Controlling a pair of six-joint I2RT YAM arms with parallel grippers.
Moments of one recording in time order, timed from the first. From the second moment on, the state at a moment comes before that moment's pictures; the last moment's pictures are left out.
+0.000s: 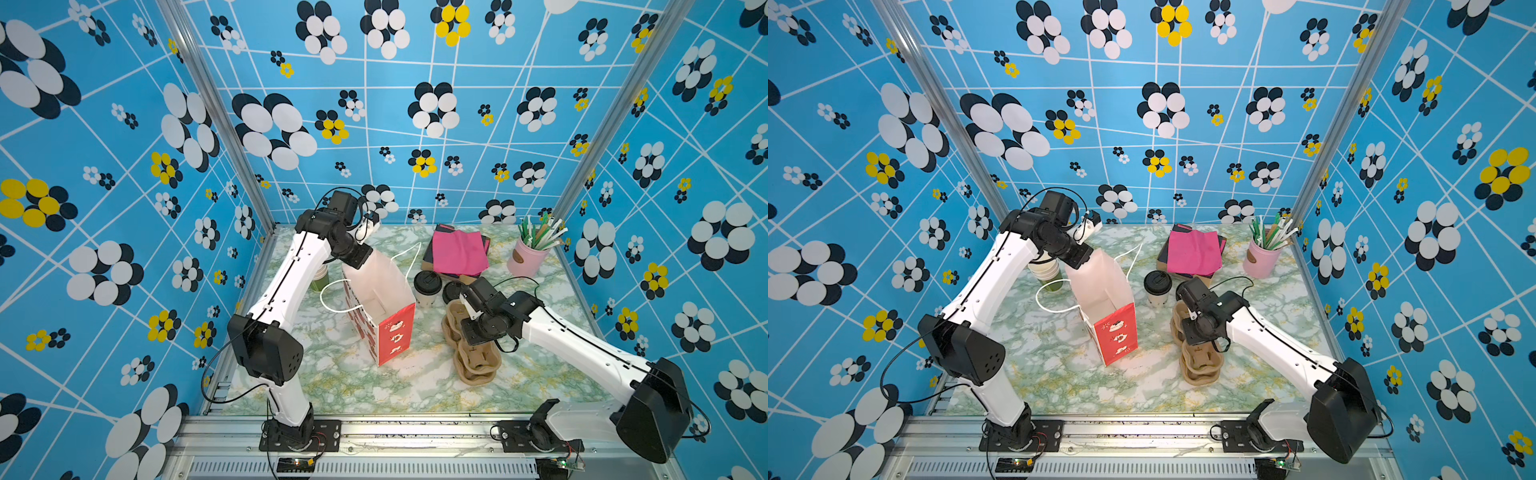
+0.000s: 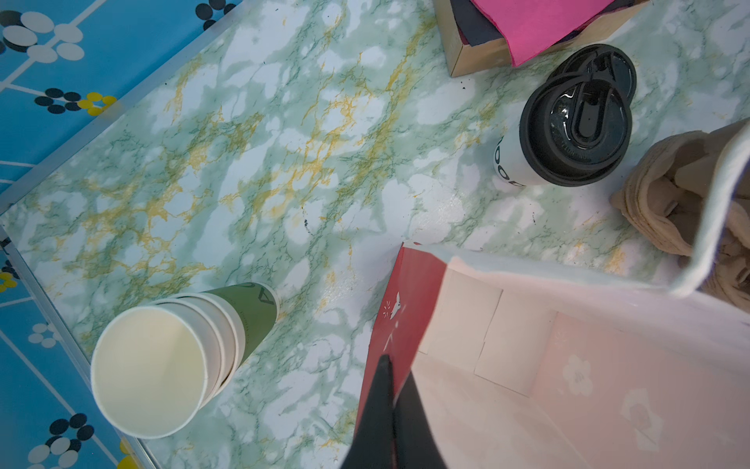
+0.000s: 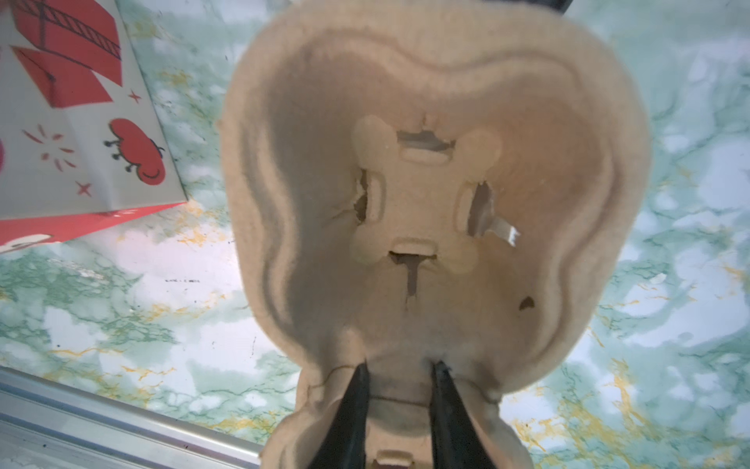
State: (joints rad) left arm -0.31 1.76 1.92 -1.24 0.15 0.30; right arm 0.65 1.31 1.03 -0.97 0.09 0.33
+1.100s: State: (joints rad) left arm -0.30 1.76 1.95 -1.24 0.20 0.25; right arm 0.75 1.42 1.86 -0.98 -0.02 0.22
